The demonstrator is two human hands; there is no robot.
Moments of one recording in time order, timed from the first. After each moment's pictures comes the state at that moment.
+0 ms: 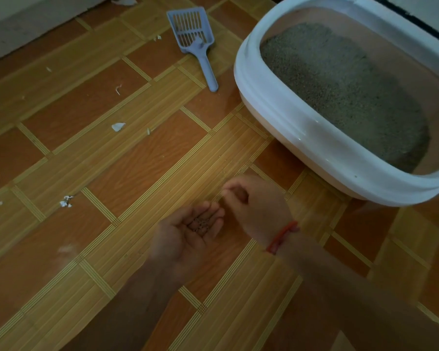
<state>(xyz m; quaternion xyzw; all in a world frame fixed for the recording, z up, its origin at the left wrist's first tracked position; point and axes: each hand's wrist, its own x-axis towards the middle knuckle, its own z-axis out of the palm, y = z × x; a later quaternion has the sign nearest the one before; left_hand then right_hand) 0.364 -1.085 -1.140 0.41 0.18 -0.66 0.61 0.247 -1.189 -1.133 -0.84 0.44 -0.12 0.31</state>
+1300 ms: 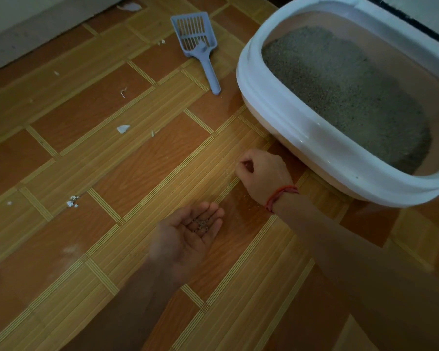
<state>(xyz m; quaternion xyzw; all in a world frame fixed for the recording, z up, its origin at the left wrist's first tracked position) 0.369 -1.084 -1.136 0.41 0.22 -0.65 0.60 0.261 -1.243 -1.140 -0.82 0.50 -0.05 0.27</state>
